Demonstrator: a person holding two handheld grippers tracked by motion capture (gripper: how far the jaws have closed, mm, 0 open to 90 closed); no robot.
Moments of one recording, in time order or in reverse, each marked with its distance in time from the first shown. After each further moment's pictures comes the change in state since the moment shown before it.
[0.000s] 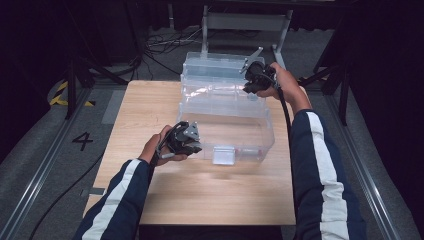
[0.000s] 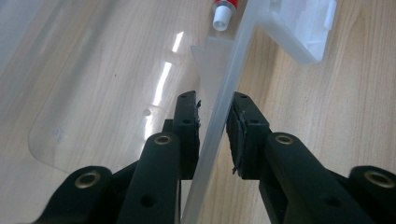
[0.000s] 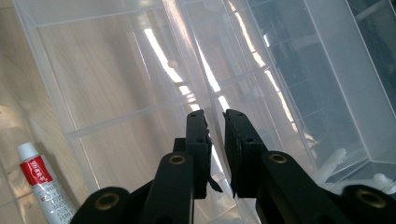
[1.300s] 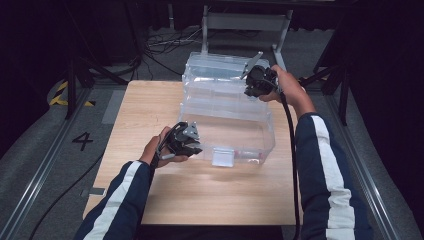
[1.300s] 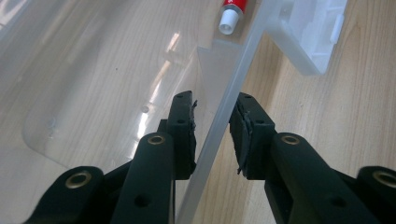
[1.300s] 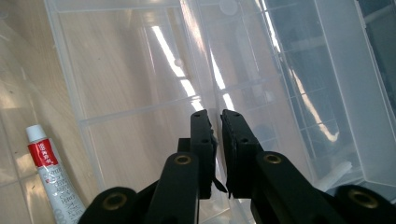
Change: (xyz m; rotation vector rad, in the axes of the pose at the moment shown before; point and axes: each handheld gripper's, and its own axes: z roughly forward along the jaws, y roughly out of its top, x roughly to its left) left arm -0.002 -0.002 0.000 -0.015 -0.003 -0.042; right arm 0.017 -0.002 -0.014 0.015 -0.014 -0.062
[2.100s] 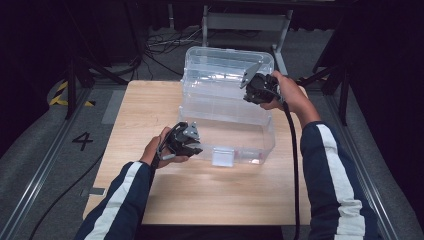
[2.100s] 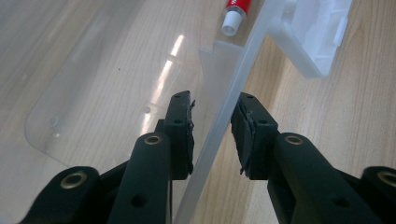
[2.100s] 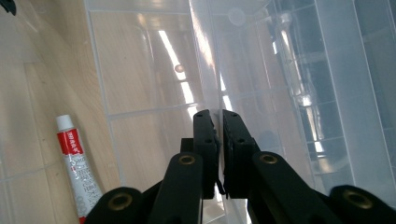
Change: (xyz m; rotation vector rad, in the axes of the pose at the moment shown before) left arm -0.001 0.000 0.001 -0.003 0.017 -0.012; right arm 0.030 -0.003 -0.018 -0.029 -0.010 -0.073
